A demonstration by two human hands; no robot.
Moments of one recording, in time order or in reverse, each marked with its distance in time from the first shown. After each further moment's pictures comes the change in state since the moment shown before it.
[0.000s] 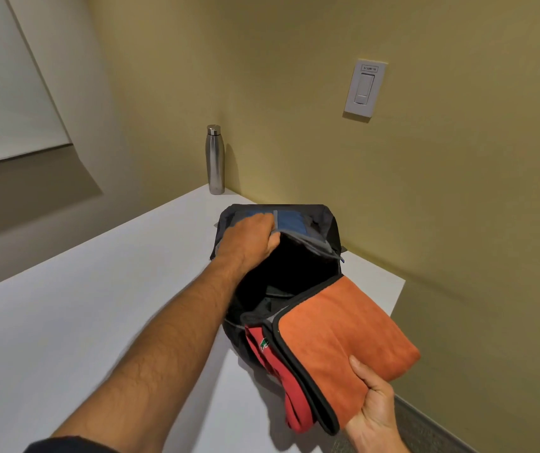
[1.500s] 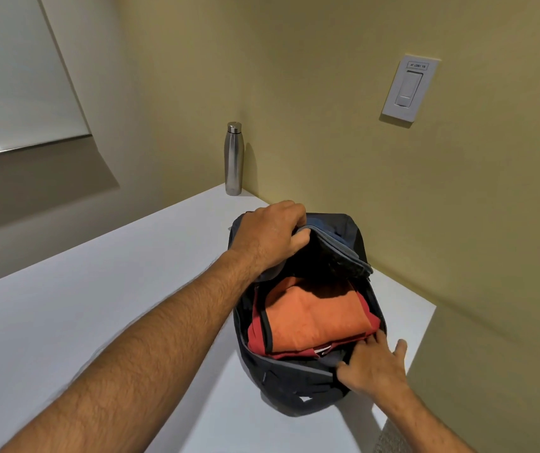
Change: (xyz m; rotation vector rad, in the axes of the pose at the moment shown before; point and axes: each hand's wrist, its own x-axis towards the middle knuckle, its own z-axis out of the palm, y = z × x) left_hand 0.030 0.000 -0.023 -0.017 0.163 0.130; right_hand 0.136 -0.038 0.026 -2.689 0.197 -0.355
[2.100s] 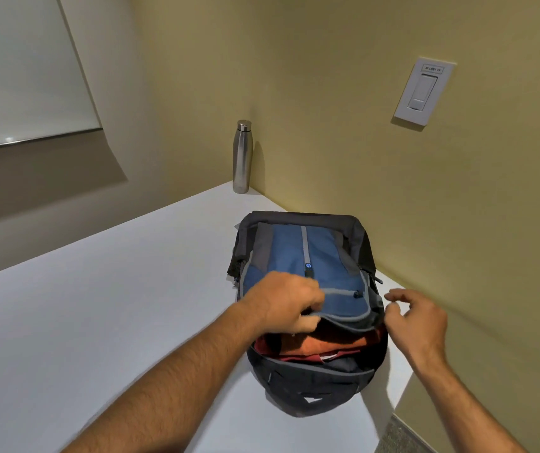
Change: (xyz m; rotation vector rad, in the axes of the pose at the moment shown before) left_hand -0.066 -0.001 0.044 0.018 -0.342 0.372; right_hand 0.014 0.024 -0.071 0.798 0.630 0.067
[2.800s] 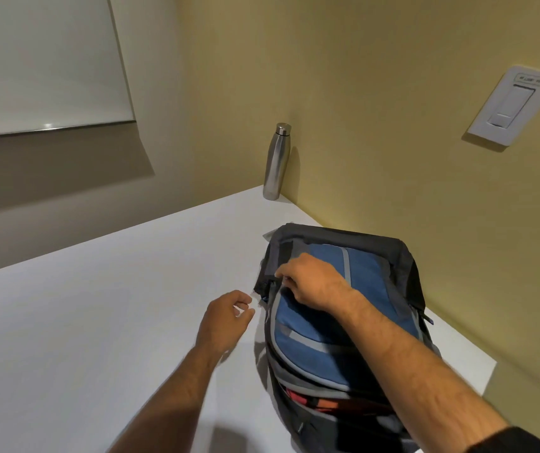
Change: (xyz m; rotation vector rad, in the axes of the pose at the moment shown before) left_hand -0.086 -0.136 0.101 -0.687 0.406 -1.052; right_hand 0.053 -0.154 0.179 -0.527 -0.762 -0.890
